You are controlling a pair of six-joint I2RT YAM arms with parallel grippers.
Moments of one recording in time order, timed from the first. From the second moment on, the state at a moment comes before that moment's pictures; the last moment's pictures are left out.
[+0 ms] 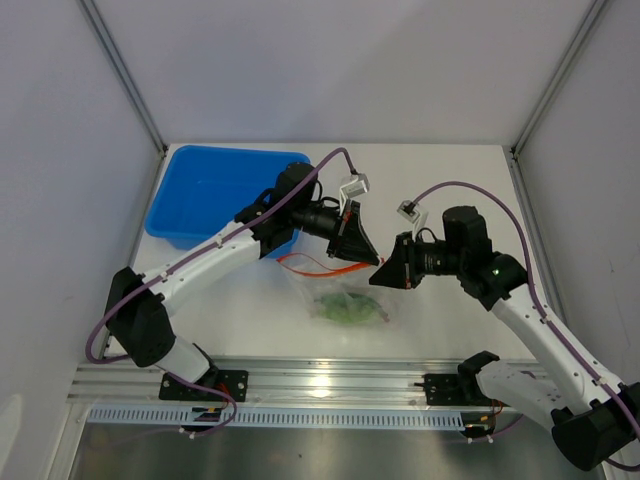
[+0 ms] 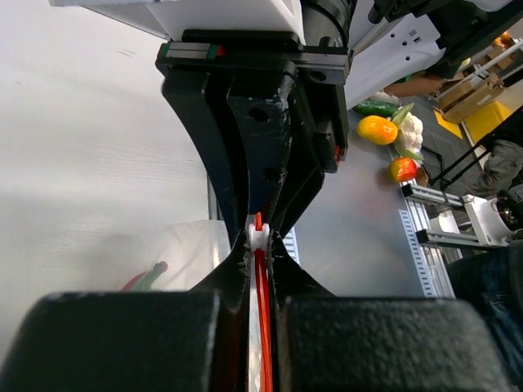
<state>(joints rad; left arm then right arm) -0.74 1.52 1.30 -0.12 1.06 -0.28 0.49 0.96 0.93 -0.52 -0.78 0.39</state>
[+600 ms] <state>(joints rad) -0.73 1.52 1.30 -0.14 1.08 -0.28 0.46 0.99 0.97 -0.54 -0.80 0.36</state>
